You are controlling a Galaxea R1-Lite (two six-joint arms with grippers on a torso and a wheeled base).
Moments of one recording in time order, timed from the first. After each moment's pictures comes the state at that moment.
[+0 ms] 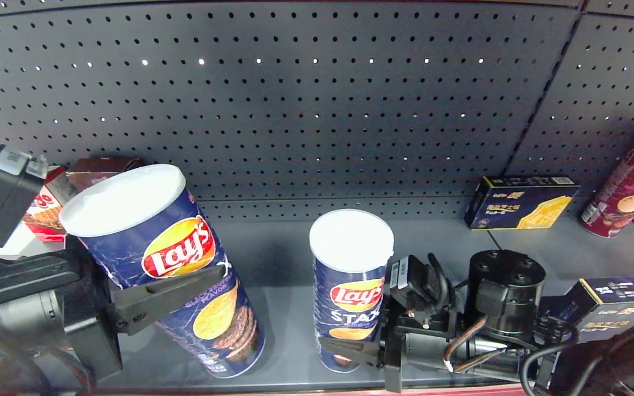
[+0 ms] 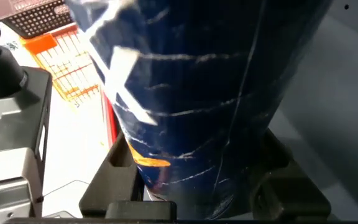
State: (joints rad) left arm -0.44 1.15 -0.56 -0.48 -0.44 0.02; right arm 0.77 1.88 -0.57 -1.18 0.51 -0.19
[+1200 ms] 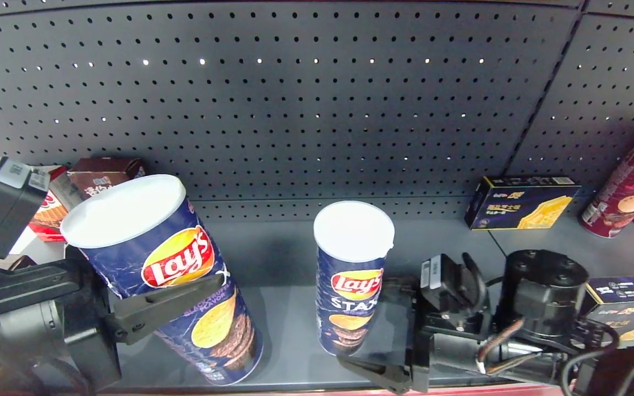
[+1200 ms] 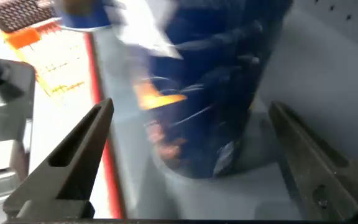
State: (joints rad) left arm -0.44 1.14 -0.54 -0.48 -0.44 0.02; right arm 0.73 1.78 -0.47 -1.18 0.50 -0.22
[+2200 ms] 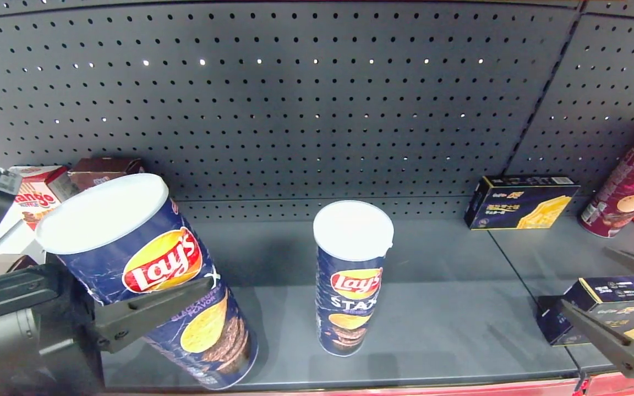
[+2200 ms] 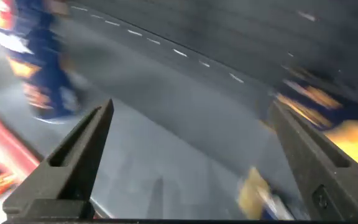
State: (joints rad) left arm -0.44 1.10 -0.53 -0.47 -0.43 0.02; right arm 0.14 1.04 -0.05 -1.14 0.43 -0.18
